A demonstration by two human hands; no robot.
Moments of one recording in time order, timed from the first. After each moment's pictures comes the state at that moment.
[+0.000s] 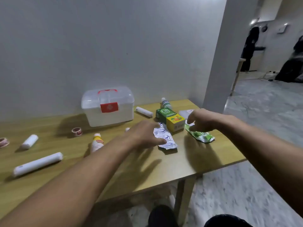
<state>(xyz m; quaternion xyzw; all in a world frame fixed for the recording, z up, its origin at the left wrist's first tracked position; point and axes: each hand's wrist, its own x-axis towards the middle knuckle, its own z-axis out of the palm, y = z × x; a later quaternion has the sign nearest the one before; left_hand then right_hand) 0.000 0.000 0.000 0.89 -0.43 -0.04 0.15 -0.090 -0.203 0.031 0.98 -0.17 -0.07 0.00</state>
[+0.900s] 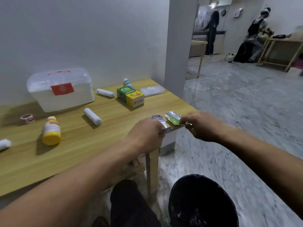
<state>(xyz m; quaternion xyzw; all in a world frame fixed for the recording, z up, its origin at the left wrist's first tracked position) -0.144 -0.046 -0.035 0.81 -0.57 0.04 0.16 -0.265 -0.224 -0.038 0.98 -0.13 0.12 -0.01</state>
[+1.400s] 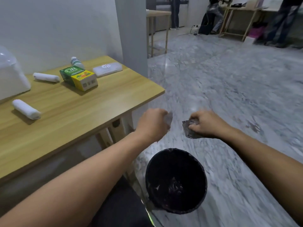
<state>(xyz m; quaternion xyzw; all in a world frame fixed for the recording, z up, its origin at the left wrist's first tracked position) -0.226 -0.146 -0.090 0.78 -0.57 -0.07 0.25 -0.377 -0.274 -0.109 0.90 -0.42 0.05 -0.14</state>
